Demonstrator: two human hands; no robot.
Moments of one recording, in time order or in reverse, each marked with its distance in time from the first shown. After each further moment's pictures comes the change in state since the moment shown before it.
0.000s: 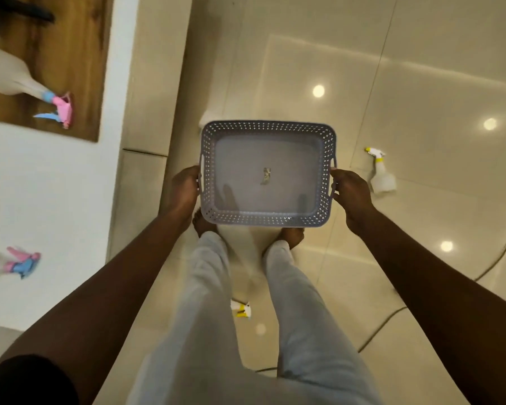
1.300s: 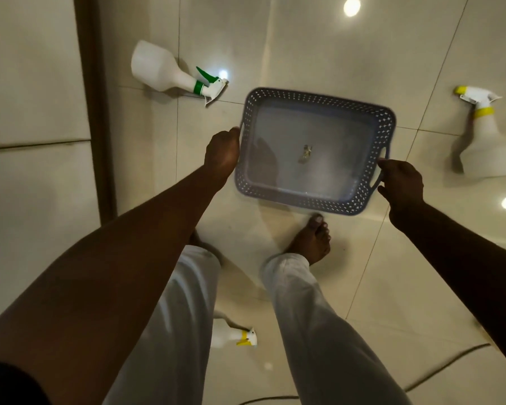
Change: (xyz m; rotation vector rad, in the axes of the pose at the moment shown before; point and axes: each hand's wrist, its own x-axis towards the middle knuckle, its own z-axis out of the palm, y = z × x) left_hand 0.315 -0.135 0.230 0.391 -0.072 -0.078; right_hand 0.322 0.197 0.015 0.010 0.177 0.187
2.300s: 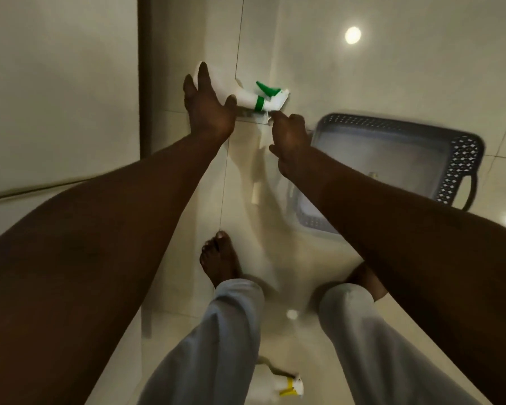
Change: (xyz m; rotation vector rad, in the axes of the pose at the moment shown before) left_hand 0.128 0.022 -0.153 0.274 0.355 0.391; right_hand -0.092 -0.112 0.358 0.155 -0.317 0.007
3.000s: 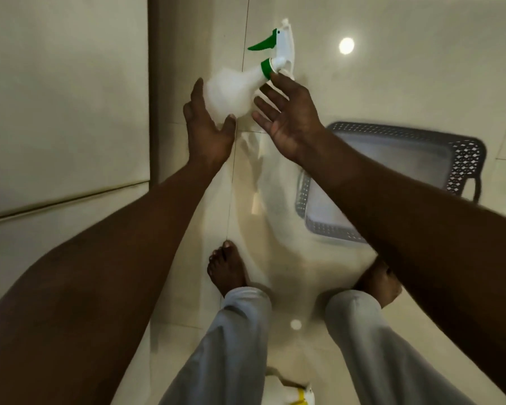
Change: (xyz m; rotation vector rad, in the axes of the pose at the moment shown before) left_hand -0.023 -0.024 -0.015 -0.266 0.043 0.148; right_hand -0.019 -0.049 0.003 0.548 -0.387 -0.046
